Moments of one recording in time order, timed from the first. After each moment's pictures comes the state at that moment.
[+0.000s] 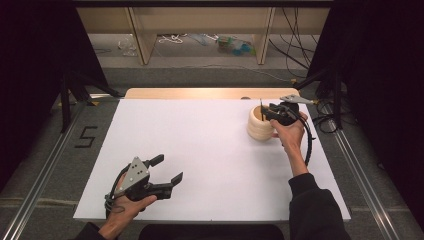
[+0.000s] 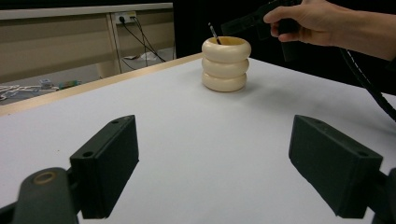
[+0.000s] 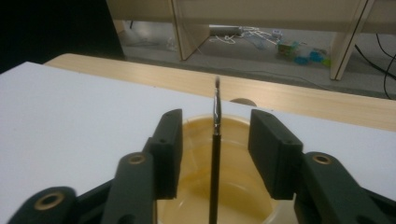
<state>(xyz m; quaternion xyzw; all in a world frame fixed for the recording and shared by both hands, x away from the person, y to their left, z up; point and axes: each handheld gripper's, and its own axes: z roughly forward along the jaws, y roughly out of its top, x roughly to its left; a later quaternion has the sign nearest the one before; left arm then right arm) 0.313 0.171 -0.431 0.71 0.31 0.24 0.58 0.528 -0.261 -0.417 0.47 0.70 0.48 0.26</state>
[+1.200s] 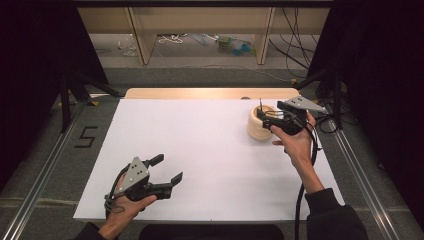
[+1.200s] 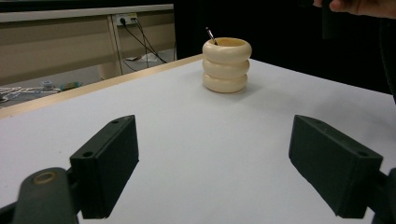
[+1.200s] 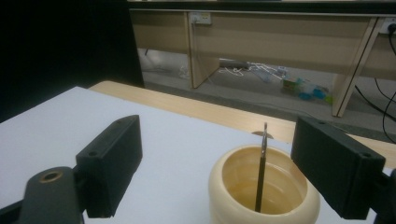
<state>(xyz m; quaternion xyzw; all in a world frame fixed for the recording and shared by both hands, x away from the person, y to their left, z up) 0.314 0.172 -0.430 0.71 0.31 0.25 0.58 0.454 -0.241 -0.363 0.43 0.68 0.52 0.29</state>
